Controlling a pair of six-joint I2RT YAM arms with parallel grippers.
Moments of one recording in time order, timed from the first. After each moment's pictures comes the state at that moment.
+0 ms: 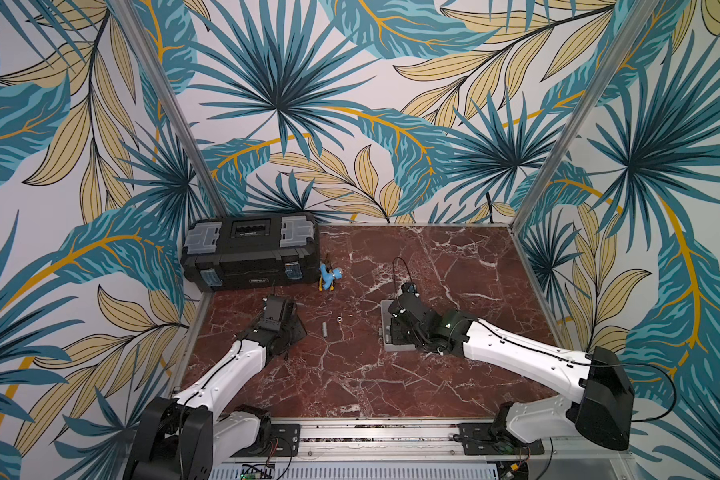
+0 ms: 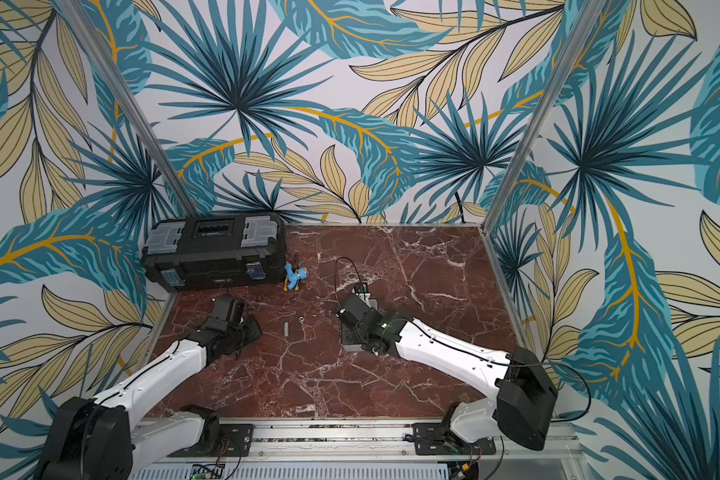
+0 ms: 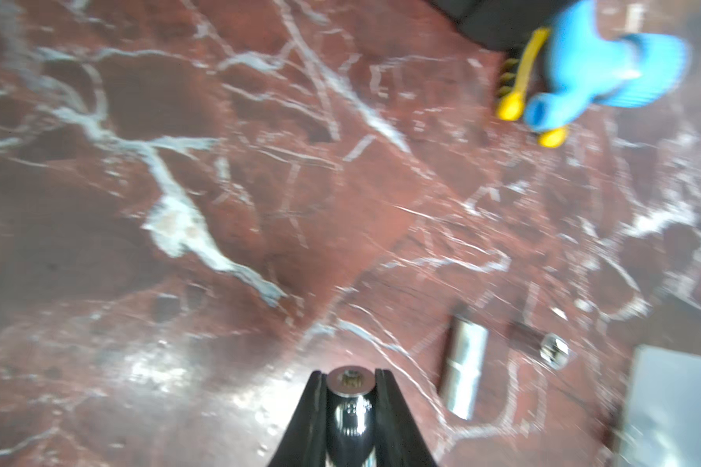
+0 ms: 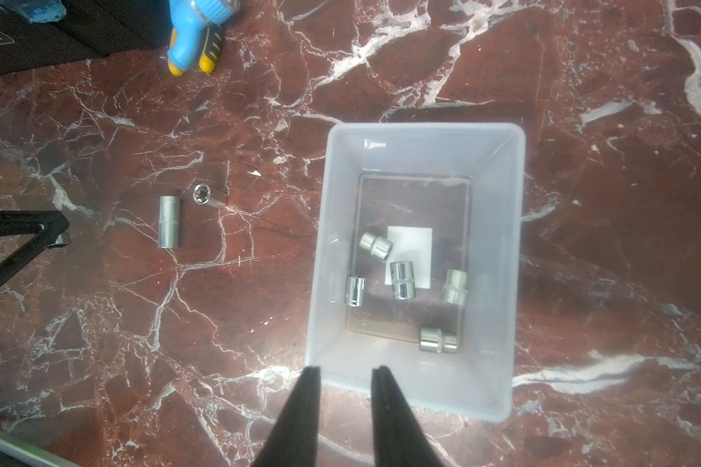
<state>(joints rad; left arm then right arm) -0.25 1.10 0.54 -0.38 0.00 -0.75 0.91 1.38 1.03 -0.64 0.28 0.78</state>
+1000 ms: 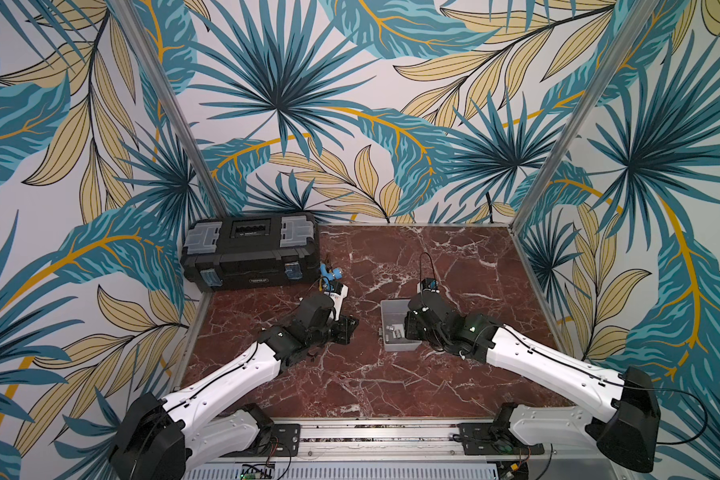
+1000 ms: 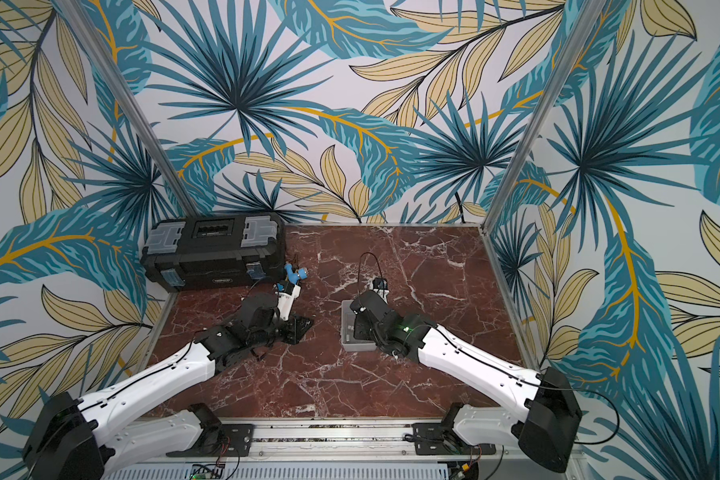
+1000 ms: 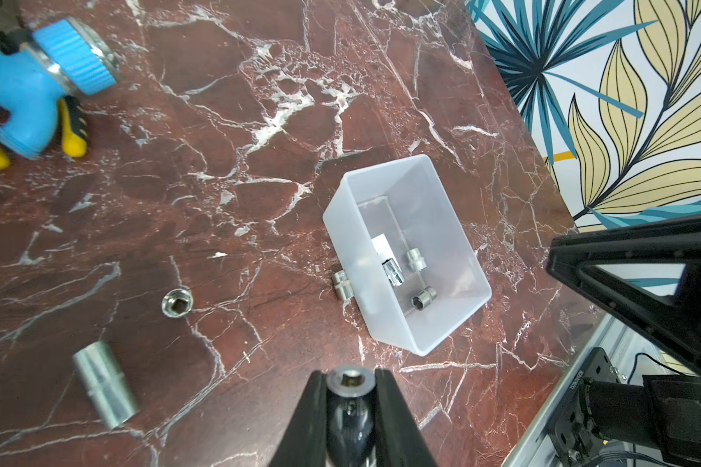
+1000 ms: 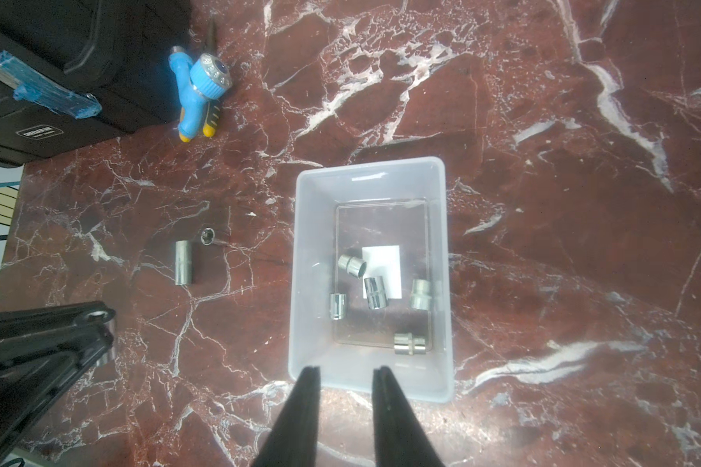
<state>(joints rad) -0.68 1.12 0.70 -0.22 0.14 -0.52 0.85 1.24 0.97 -0.64 0.31 0.83</state>
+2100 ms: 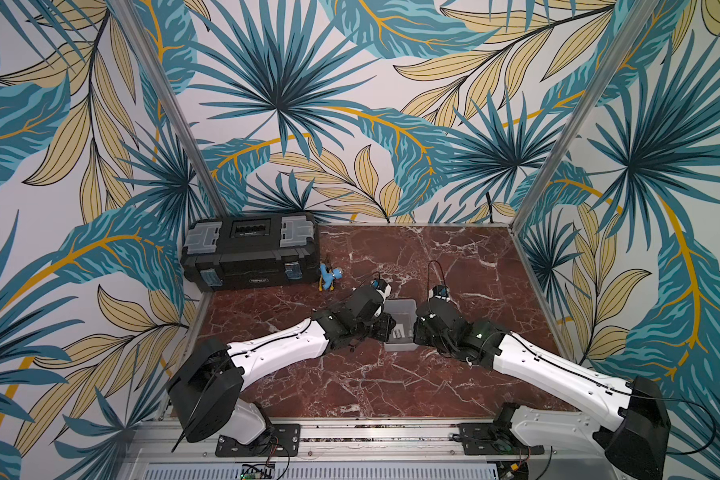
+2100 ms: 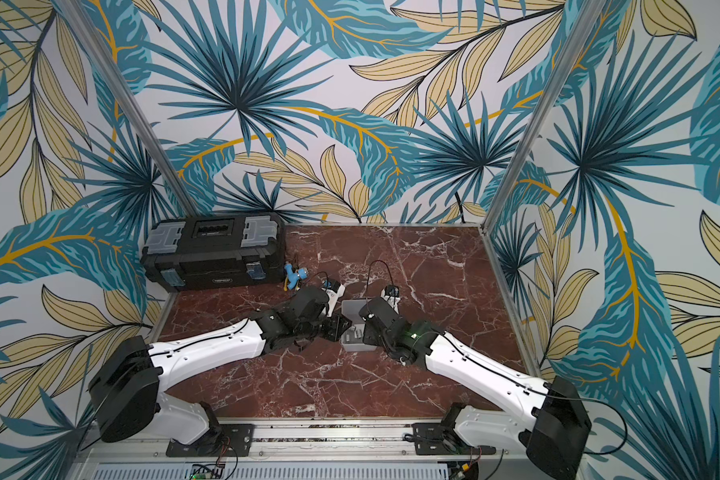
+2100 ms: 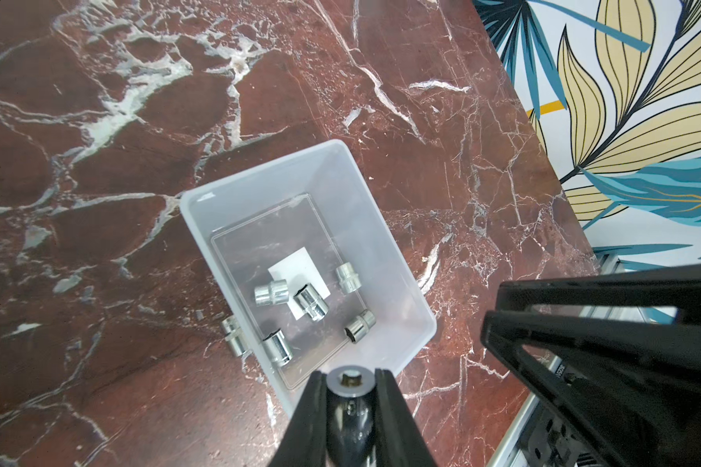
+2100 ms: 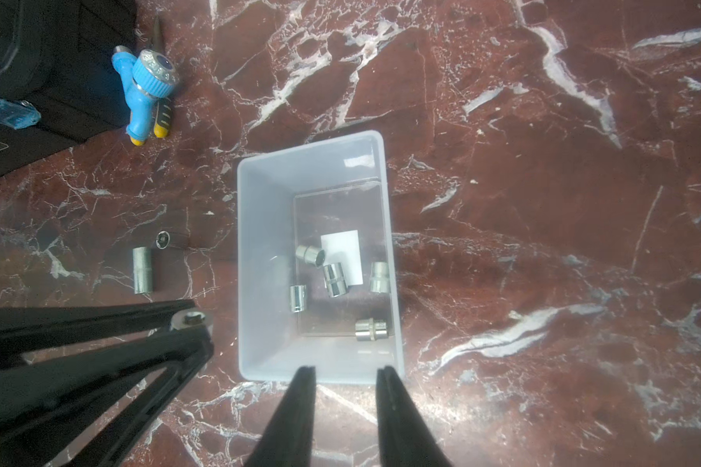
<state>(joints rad) -0.87 1.49 0.97 -0.19 0.10 -0.58 0.82 1.18 0.88 -0.65 0.32 0.88</state>
